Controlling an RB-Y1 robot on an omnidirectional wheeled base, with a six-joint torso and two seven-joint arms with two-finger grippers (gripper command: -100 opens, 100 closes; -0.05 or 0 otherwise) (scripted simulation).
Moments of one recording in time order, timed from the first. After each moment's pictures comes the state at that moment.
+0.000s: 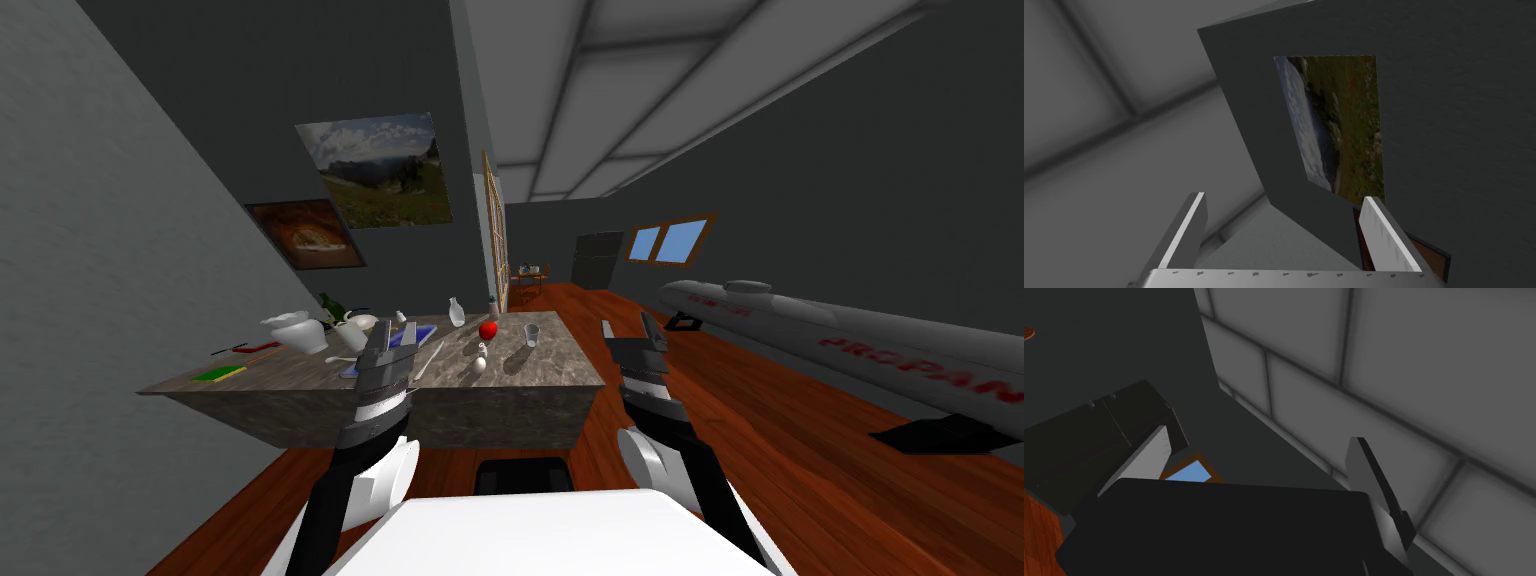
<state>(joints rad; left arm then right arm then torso) 0.52 0.05 0.06 -2.33 0.06 -0.63 -0.11 0.52 0.03 -0.05 -2.28 -0.12 -0.49 -0.17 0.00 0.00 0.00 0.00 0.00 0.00</state>
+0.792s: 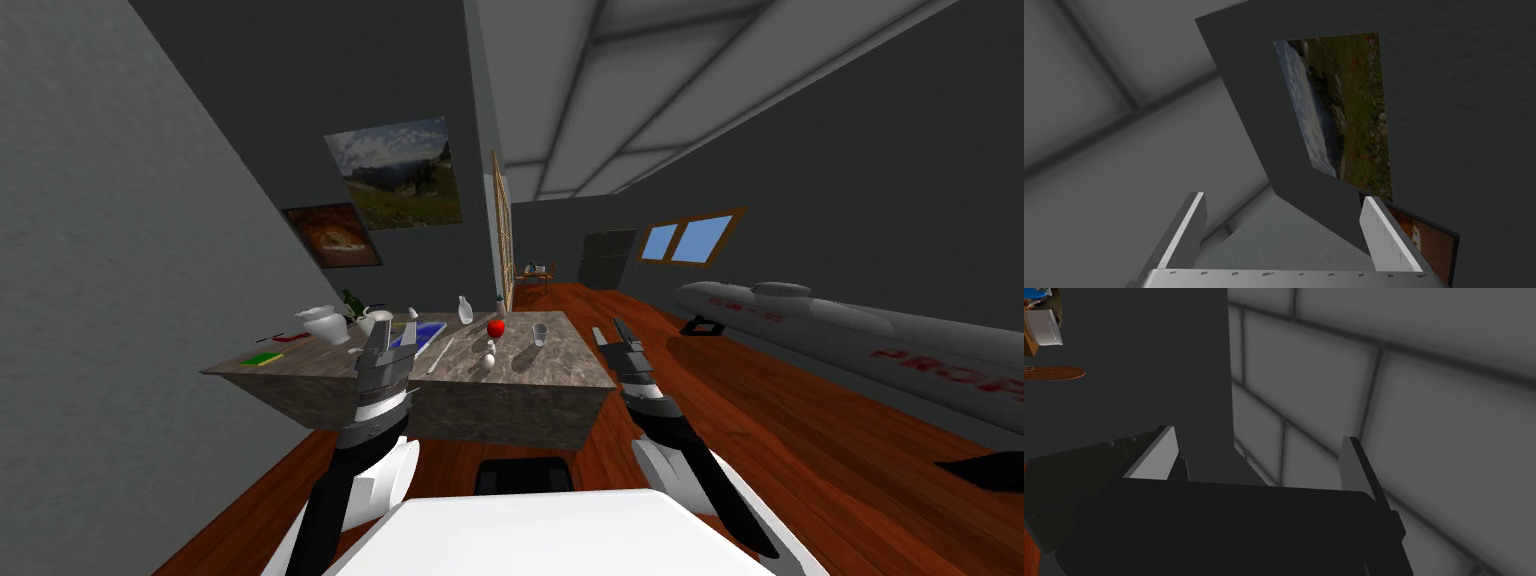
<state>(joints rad) 0.52 0.05 0.06 -2.33 0.06 -0.63 -0.11 0.52 -0.21 -0.04 -2.18 -0.07 -0.50 -0.16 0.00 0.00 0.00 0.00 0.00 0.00</state>
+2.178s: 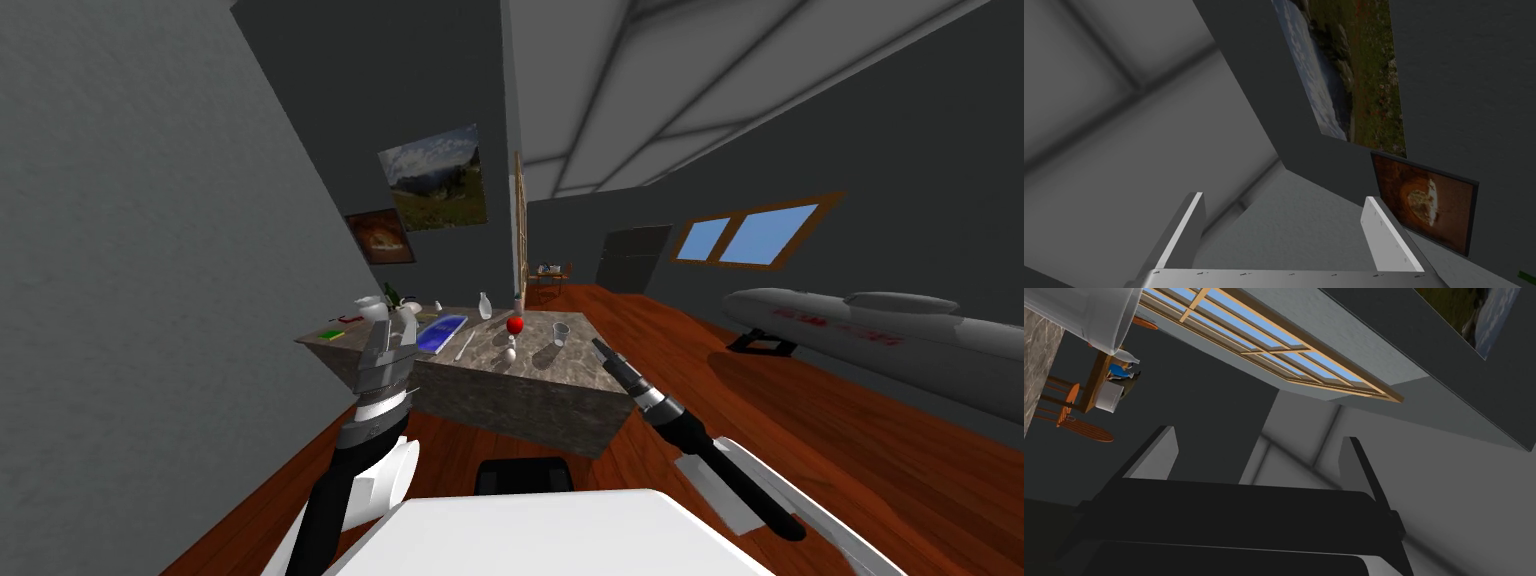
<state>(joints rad) 0.52 0.05 0.06 -2.33 0.06 -0.63 -0.11 0.51 -0.63 -0.02 -1.93 0.05 -0.52 -0.13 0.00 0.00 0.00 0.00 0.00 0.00</state>
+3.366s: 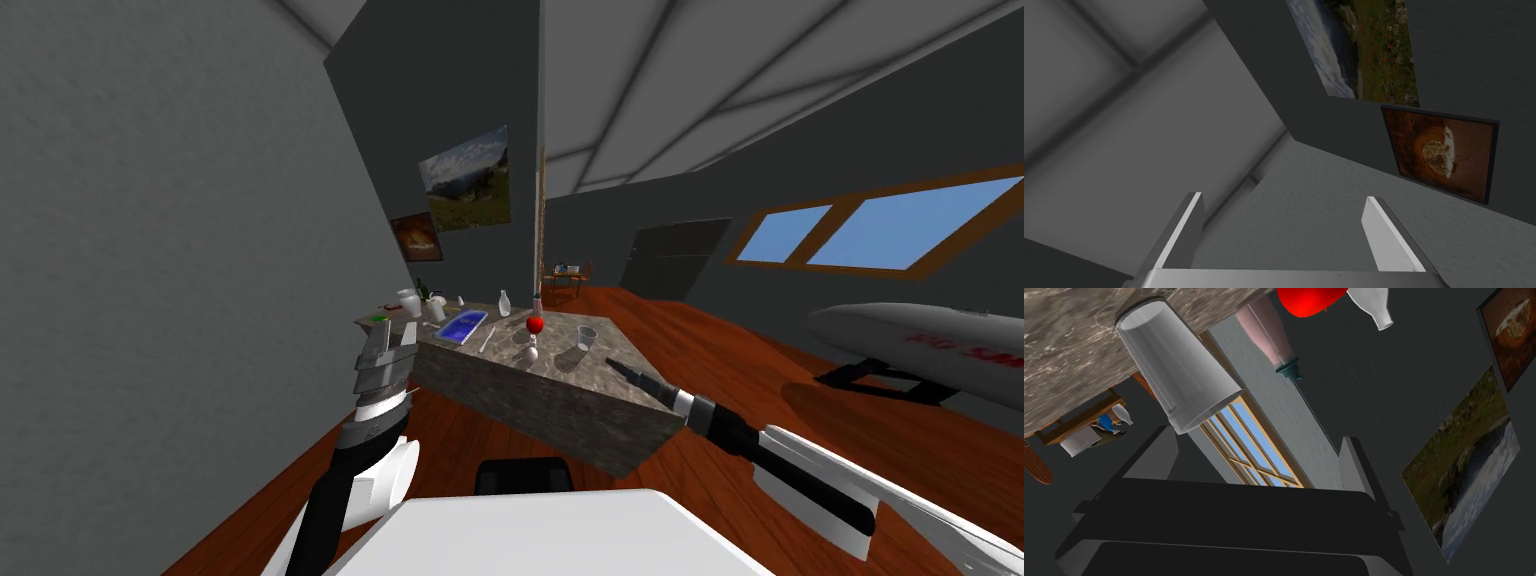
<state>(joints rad) 0.52 0.05 0.06 -2.33 0.06 -0.63 -0.11 0.52 -1.02 -0.01 -1.65 0.18 -0.57 -0.09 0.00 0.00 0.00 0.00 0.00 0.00</state>
